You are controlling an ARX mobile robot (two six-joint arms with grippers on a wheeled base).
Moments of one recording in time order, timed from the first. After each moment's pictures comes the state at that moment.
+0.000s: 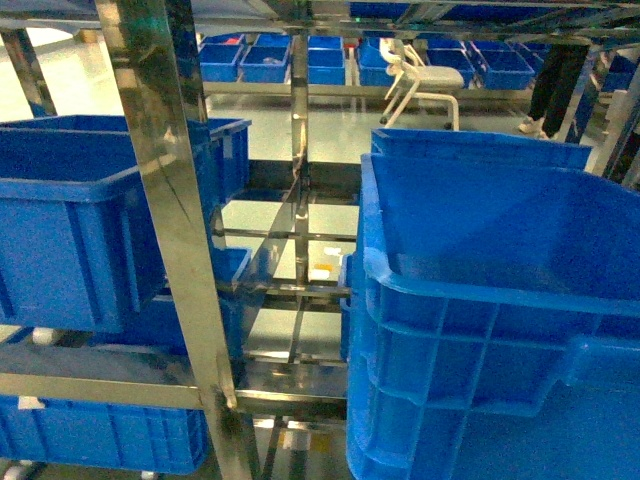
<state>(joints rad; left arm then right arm) 0.00 0.01 0.01 0.00 0.00 0.00 -0.18 0.53 0.33 -0.06 -0.10 -0.08</state>
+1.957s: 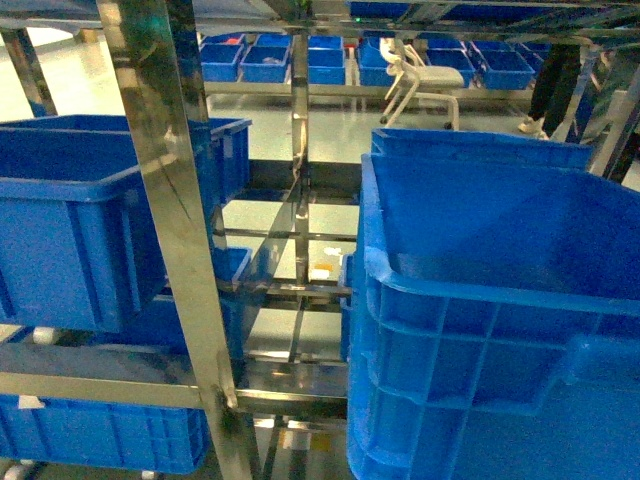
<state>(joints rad) 0.00 0.01 0.01 0.00 0.00 0.00 0.03 1.21 0.44 0.57 -0.14 -0.04</state>
